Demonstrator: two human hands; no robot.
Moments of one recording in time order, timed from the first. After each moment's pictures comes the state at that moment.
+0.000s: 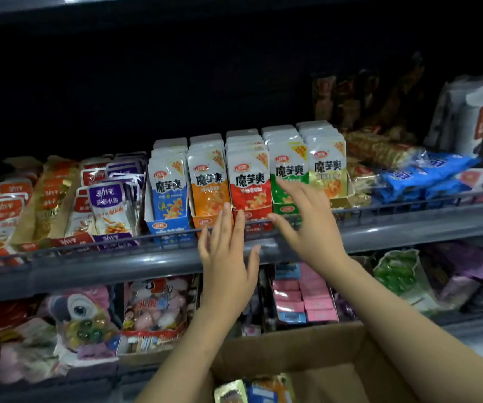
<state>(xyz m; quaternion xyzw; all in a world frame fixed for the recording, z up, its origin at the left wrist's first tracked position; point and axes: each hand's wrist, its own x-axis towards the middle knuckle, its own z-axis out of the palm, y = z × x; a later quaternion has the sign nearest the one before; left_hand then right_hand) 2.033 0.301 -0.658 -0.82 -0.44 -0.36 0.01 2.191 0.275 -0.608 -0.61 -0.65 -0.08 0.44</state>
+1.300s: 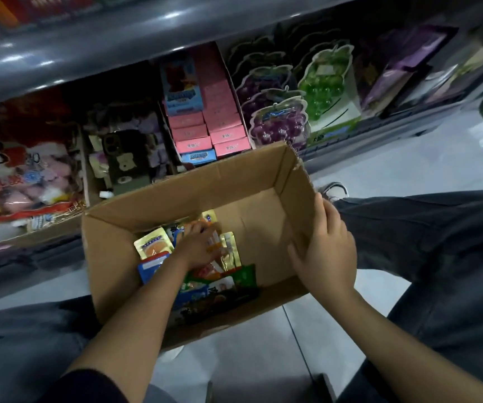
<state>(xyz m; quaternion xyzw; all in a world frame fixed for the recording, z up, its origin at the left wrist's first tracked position) 2.047 0.220 -0.950 -0.84 -0.41 0.22 -0.29 2.226 0.041 -0.837 -0.89 -0.42 0.06 0.17</state>
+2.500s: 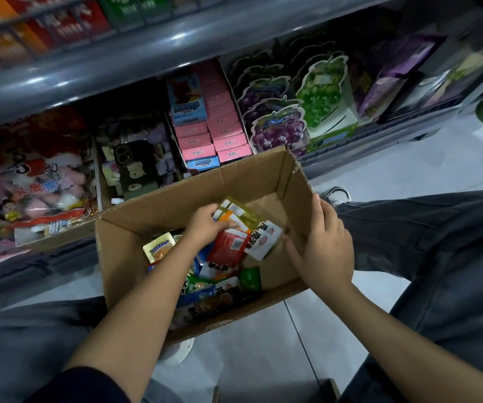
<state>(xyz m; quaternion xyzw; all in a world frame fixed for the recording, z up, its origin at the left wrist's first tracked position) 2.090 0.229 -0.897 -0.69 -0.51 -0.01 -0.51 2.227 0.042 -0.841 -0.89 -0.42 0.06 0.18</state>
